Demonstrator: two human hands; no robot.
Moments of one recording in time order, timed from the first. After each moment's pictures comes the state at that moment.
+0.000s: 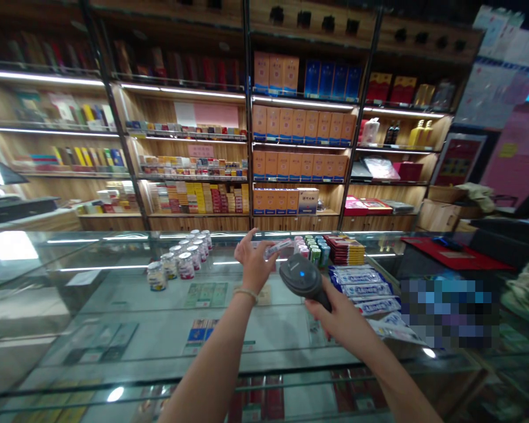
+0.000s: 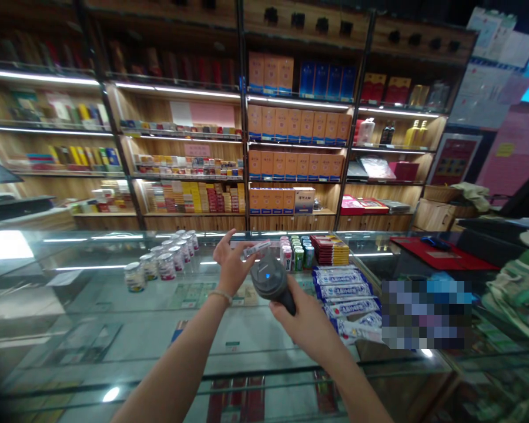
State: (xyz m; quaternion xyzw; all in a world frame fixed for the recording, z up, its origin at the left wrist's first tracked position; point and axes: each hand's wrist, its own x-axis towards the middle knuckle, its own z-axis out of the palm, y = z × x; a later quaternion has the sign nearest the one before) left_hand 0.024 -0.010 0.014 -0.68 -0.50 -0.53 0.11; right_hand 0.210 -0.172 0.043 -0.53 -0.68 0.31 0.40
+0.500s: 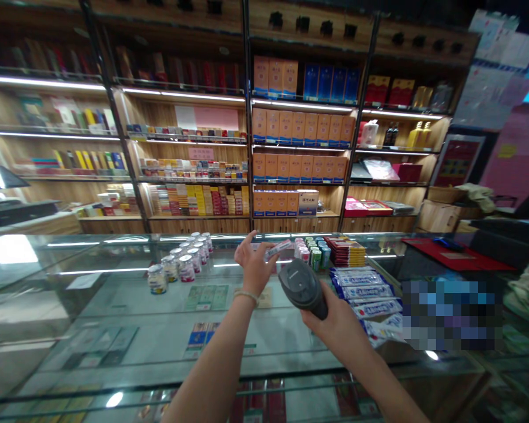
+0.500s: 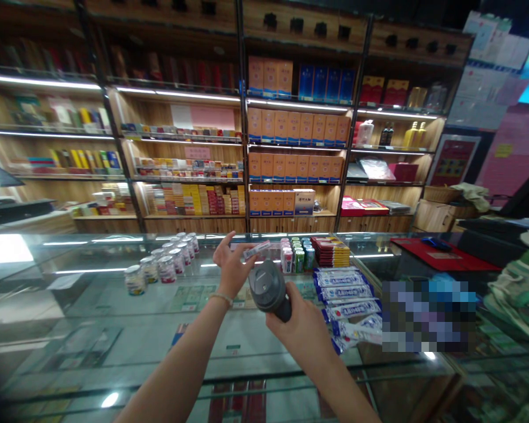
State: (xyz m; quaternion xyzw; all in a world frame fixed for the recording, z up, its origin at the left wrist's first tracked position) left_hand 0.022 -0.009 0.013 -0.68 -0.49 -0.54 0.11; right_hand 0.195 -0.173 0.032 -0.59 -0.67 0.16 0.43
